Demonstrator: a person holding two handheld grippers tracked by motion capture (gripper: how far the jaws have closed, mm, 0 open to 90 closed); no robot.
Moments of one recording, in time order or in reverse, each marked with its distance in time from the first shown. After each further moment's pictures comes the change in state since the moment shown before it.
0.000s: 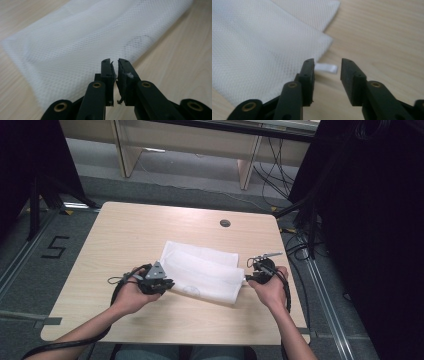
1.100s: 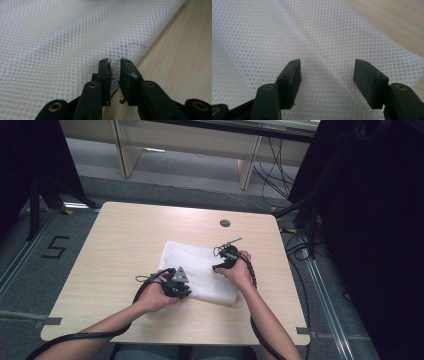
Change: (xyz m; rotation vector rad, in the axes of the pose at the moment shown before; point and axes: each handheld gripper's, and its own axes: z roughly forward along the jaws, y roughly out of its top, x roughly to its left) left arm -0.010 0.012 0.052 0.099 -0.069 0.032; right arm 0.044 0.058 0.102 0.049 0.130 -0.149
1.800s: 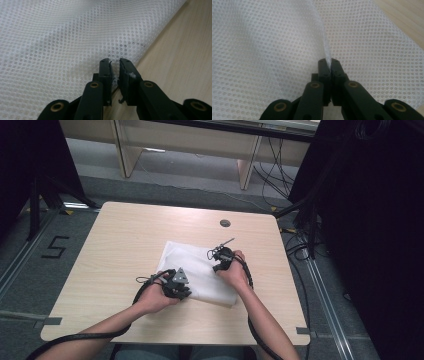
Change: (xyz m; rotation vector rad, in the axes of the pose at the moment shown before) left arm -0.003 -0.003 0.003 0.005 -0.003 -0.020; right arm 0.019 0.006 -0.007 0.056 0.034 -0.101
